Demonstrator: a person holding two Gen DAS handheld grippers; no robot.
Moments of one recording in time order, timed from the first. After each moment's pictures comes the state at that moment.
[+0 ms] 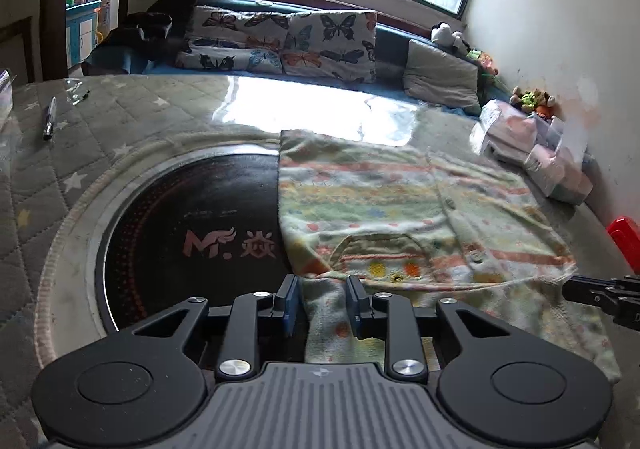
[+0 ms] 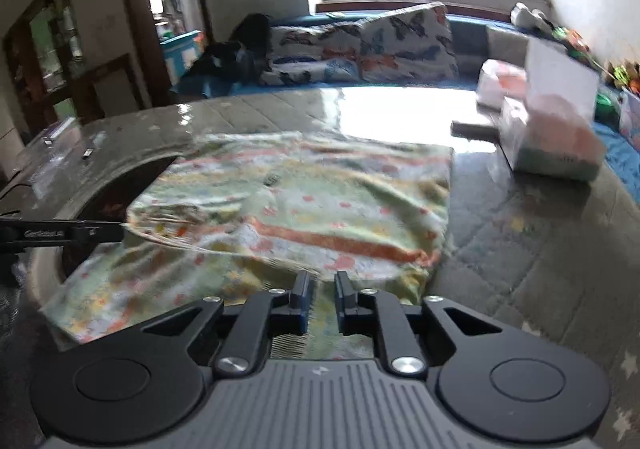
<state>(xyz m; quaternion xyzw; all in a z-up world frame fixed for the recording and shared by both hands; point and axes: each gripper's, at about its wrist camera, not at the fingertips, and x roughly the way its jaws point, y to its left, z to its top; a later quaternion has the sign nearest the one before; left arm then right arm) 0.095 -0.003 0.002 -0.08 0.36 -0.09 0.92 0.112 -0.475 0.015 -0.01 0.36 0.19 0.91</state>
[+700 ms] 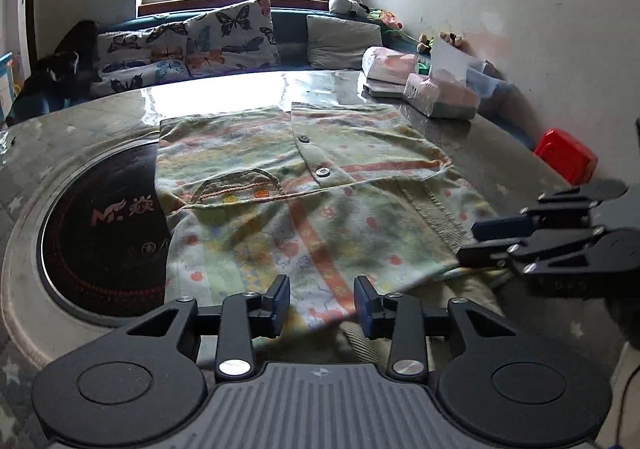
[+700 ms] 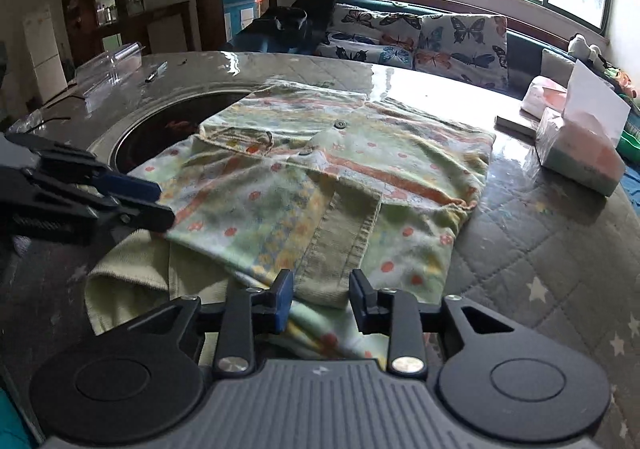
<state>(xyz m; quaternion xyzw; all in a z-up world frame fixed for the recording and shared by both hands) 0.015 -0.066 0.012 0.01 0.37 -0.21 0.91 0.048 -0.467 0.008 -0.10 0.37 0.24 0.89</state>
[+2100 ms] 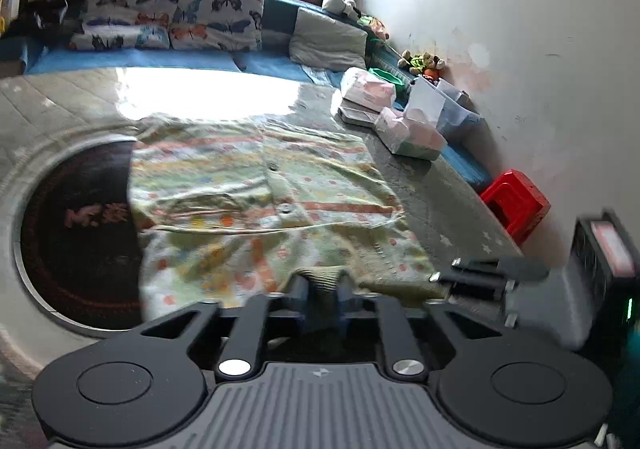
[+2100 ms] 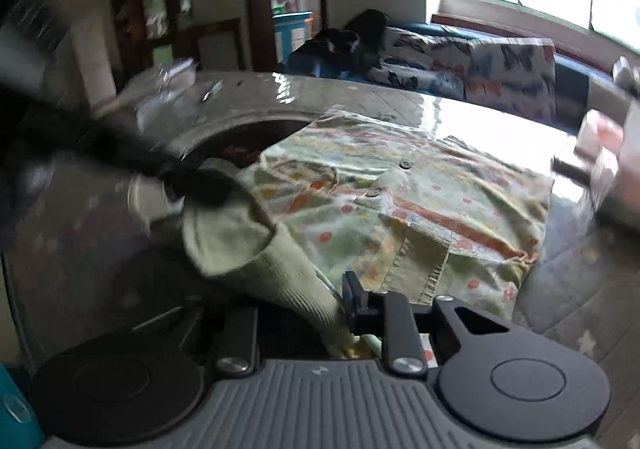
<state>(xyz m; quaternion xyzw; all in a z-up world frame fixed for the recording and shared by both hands) 0.033 -0.042 0.057 -0.09 0.39 -0.25 0.88 0.058 -0.446 0.024 -0.07 0.35 0.32 0.88</state>
